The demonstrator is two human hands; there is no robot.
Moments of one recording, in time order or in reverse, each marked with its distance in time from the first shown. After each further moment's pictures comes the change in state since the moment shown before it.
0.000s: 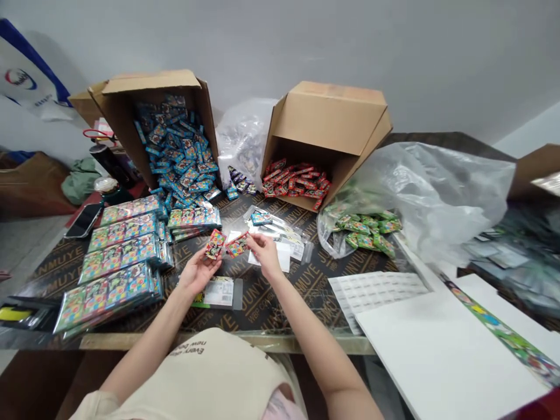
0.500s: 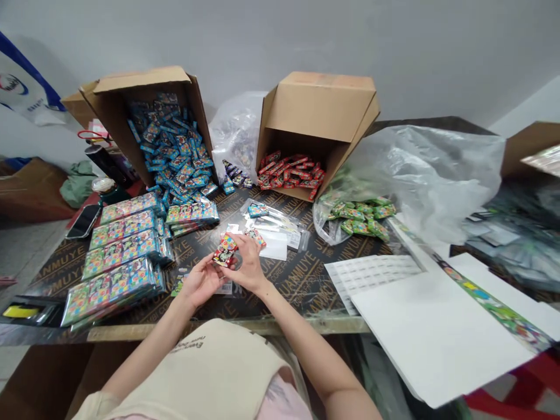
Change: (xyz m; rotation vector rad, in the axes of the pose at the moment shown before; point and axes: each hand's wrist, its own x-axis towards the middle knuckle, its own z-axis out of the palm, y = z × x) left_hand -0.040 -0.025 0.003 0.035 -0.351 -0.146; right_hand -0.069 -0.013 0.024 -0.643 -0.047 -0.646
